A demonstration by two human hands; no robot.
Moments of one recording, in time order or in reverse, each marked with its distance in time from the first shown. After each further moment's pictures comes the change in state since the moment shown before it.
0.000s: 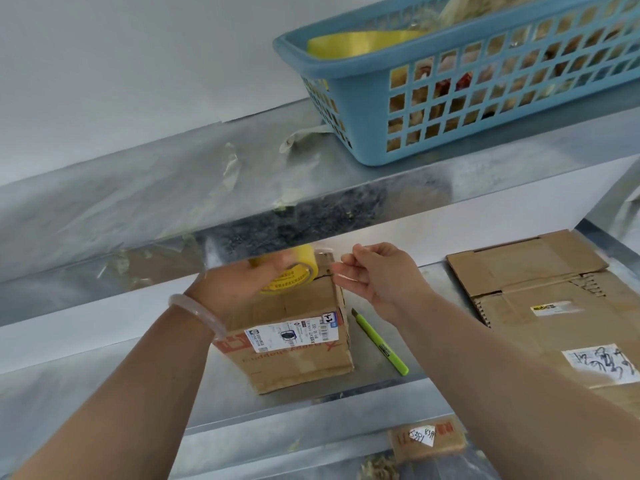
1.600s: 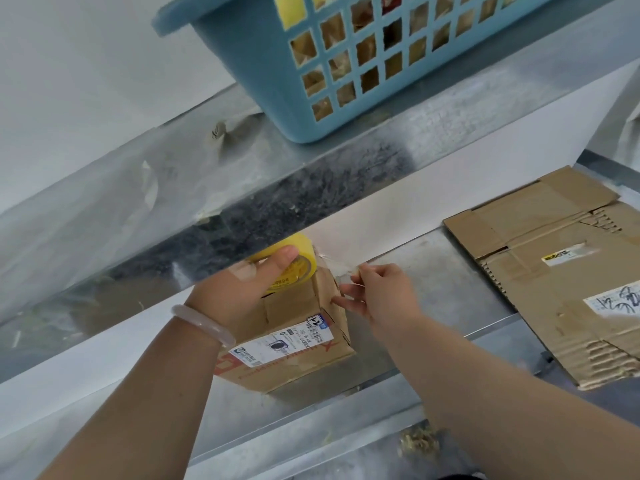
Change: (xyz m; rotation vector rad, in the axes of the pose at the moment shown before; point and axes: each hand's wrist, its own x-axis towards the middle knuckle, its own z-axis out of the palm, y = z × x) left_hand 0.028 0.008 0.021 0.014 0.077 0.352; right_hand 0.020 0.060 -0.020 0.138 0.272 0.047
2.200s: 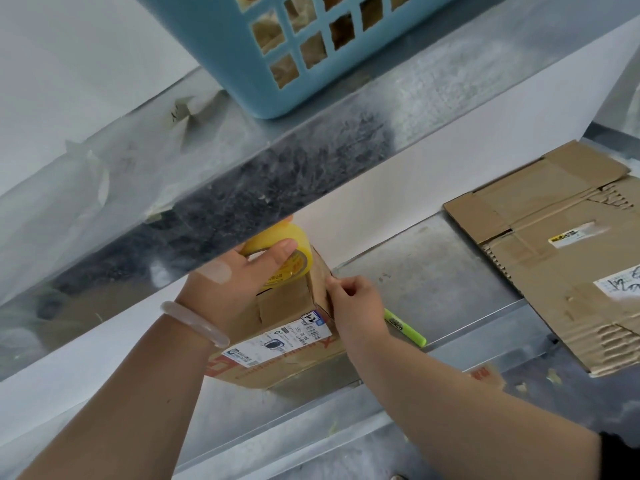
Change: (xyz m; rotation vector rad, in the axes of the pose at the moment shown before) left_hand 0.014 -0.003 0.009 0.065 0.132 0.240; right_hand 0.008 0.056 0.014 -0.365 0.111 -0.068
